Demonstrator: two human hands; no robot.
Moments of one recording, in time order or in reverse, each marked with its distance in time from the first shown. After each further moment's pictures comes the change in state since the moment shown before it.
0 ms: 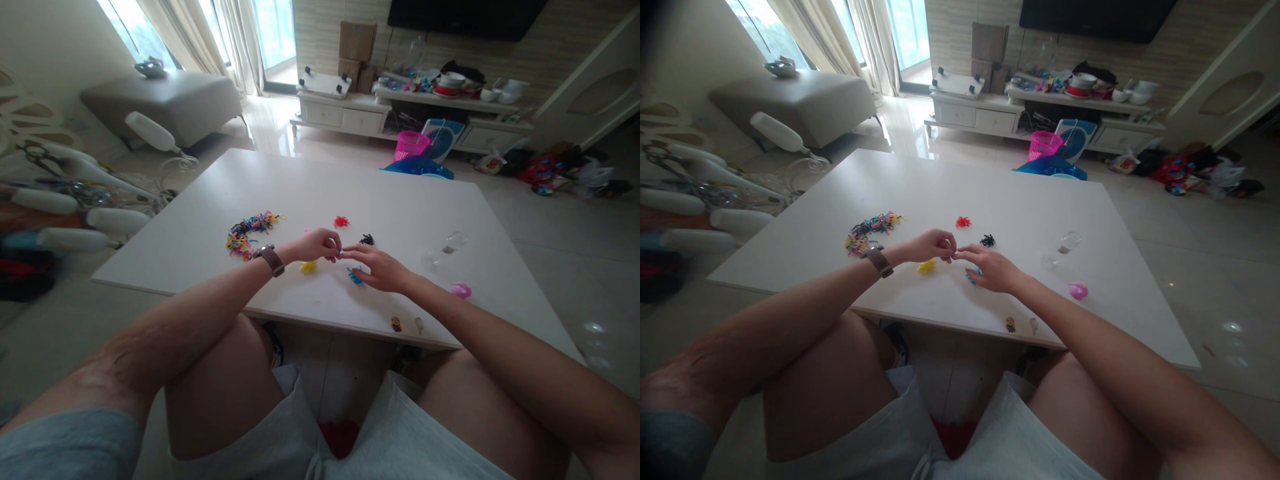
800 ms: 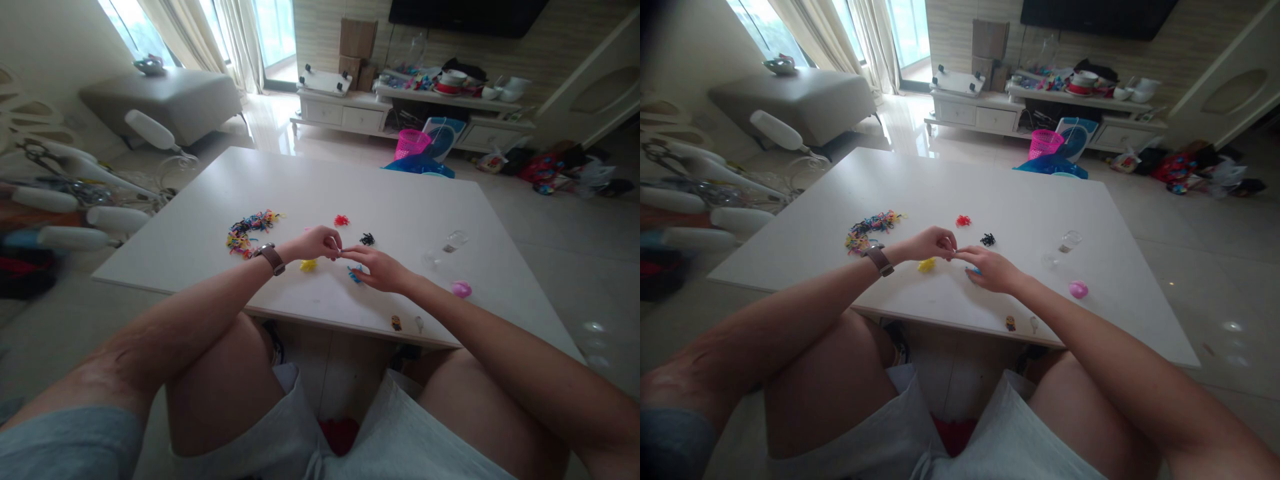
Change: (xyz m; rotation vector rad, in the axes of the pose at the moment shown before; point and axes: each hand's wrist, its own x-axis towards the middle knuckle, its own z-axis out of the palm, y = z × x) left_hand 0.000 0.001 0.001 -0.012 0.016 0.014; right_hand -0.001 0.001 0.004 -0.002 -0.014 0.006
